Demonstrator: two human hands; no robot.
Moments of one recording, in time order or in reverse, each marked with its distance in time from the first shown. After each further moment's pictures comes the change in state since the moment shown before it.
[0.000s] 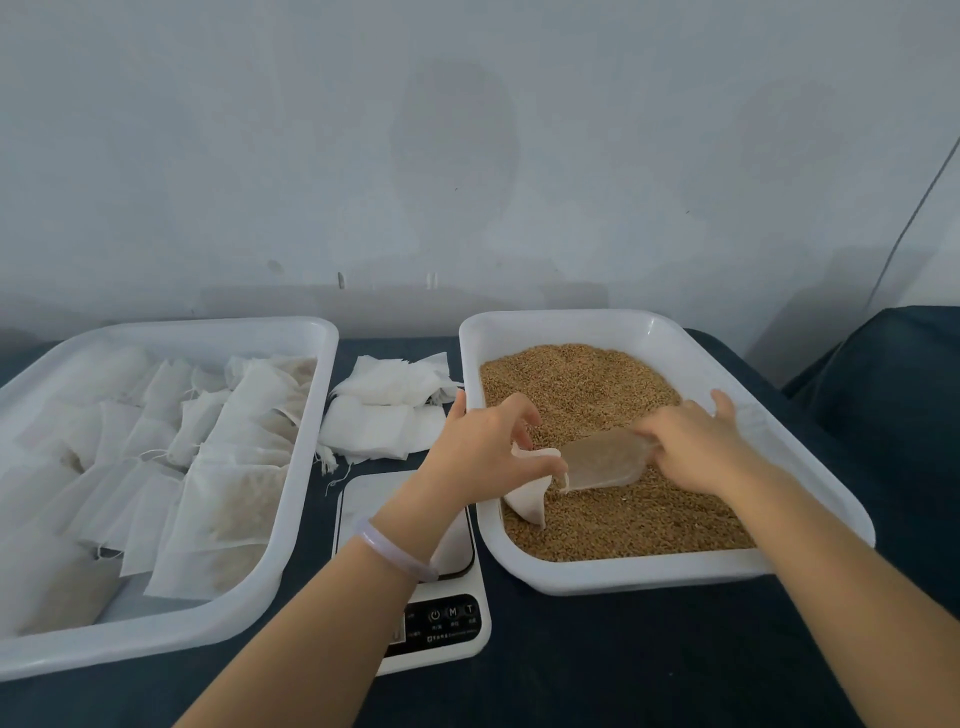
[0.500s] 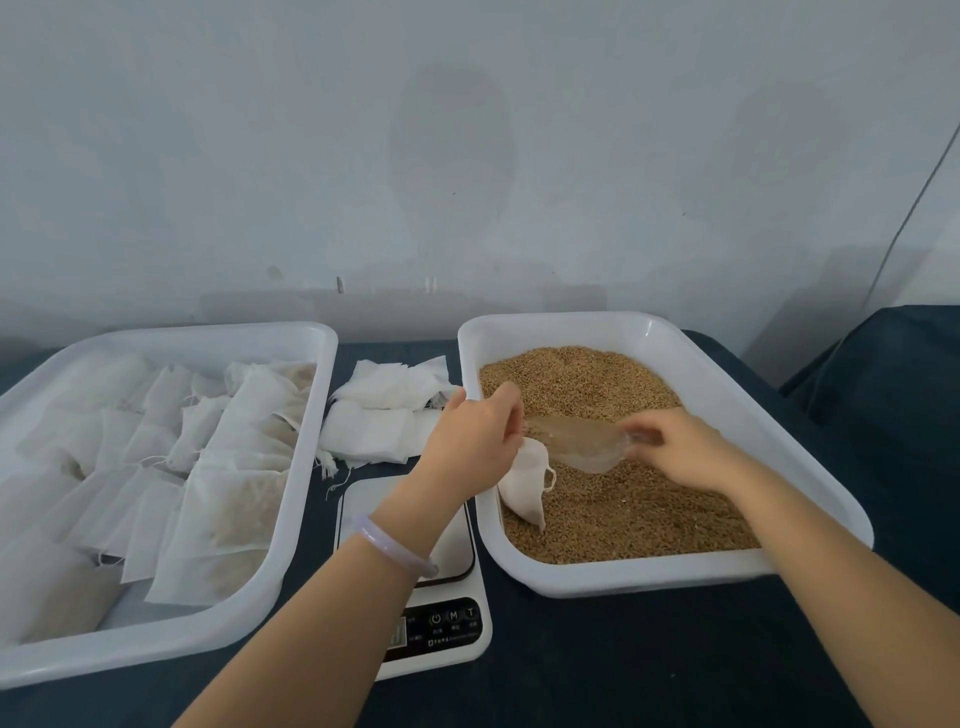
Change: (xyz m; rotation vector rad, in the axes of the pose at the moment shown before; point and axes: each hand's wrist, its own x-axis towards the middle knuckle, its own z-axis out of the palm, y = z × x) left_hand 0.003 -0.003 -0.006 0.133 0.111 0.028; right_hand 0.001 0.000 0.002 0.545 -0.145 -0.020
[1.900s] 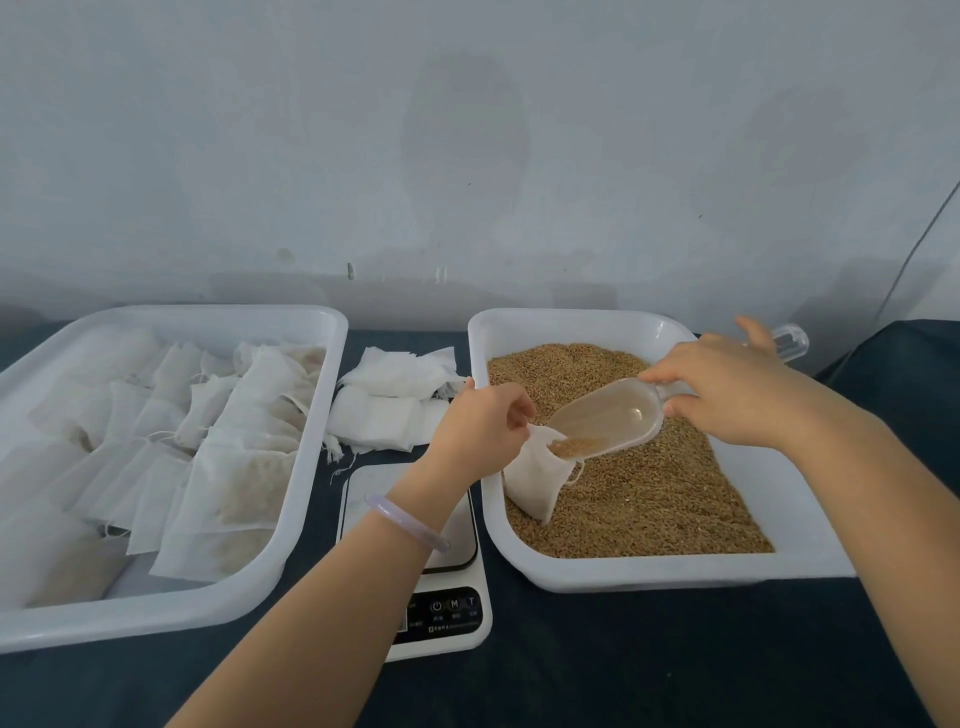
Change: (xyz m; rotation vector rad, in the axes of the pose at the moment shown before) left_hand 0.007 -0.006 0.006 -0.171 0.000 -0.104; right_hand -0.029 -0.056 -0.073 -0.617 0.166 -0.167
